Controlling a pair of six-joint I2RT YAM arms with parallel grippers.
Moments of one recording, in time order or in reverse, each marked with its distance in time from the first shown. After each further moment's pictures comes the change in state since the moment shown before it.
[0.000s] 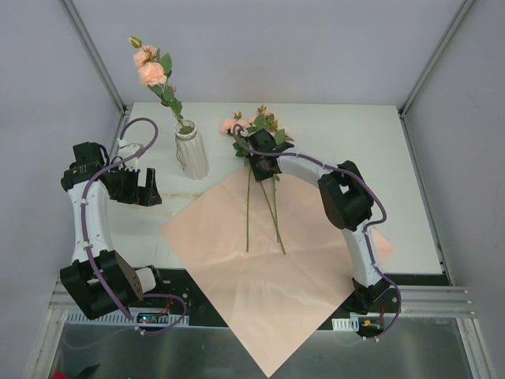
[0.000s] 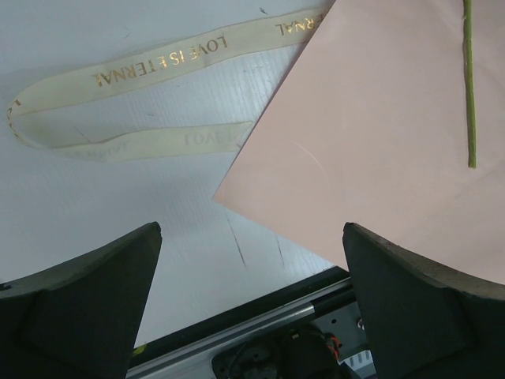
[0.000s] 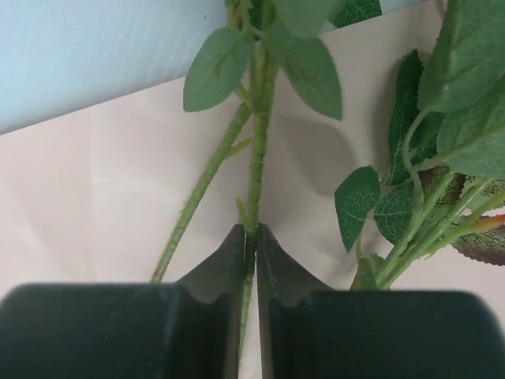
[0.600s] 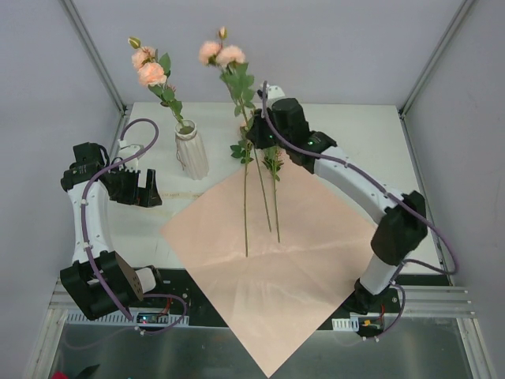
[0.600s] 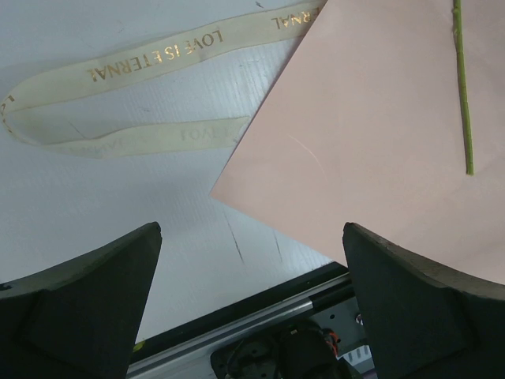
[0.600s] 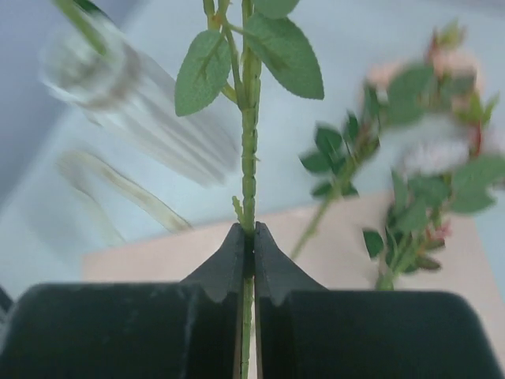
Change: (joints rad) left arm 0.000 -0.005 0.001 -0.018 0.001 0.010; right arm 0.015 -0.413 -0.096 0.161 -0.063 0.095
